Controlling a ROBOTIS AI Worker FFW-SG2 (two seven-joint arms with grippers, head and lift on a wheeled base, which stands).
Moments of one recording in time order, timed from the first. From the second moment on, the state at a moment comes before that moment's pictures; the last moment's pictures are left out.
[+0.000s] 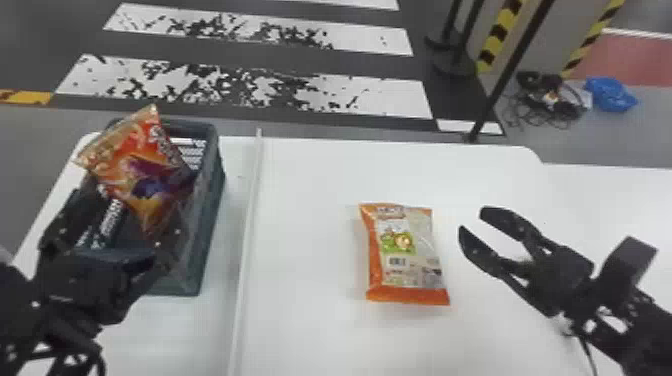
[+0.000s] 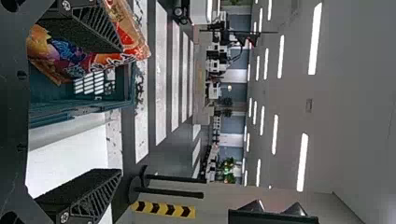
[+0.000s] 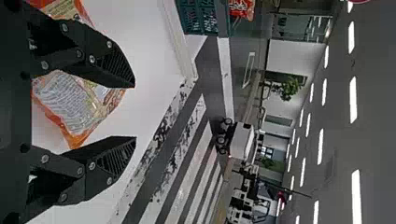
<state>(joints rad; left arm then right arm) 0.67 0.10 0.06 -2.19 0.13 -0.01 -0.16 0.47 -0.21 -0.34 -1.88 -0.03 -0.06 0.82</state>
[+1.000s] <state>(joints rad) 0.68 0.10 0.06 -2.19 0.13 -0.01 -0.16 0.28 -0.17 -0.17 -1.71 0.04 0.25 0.78</state>
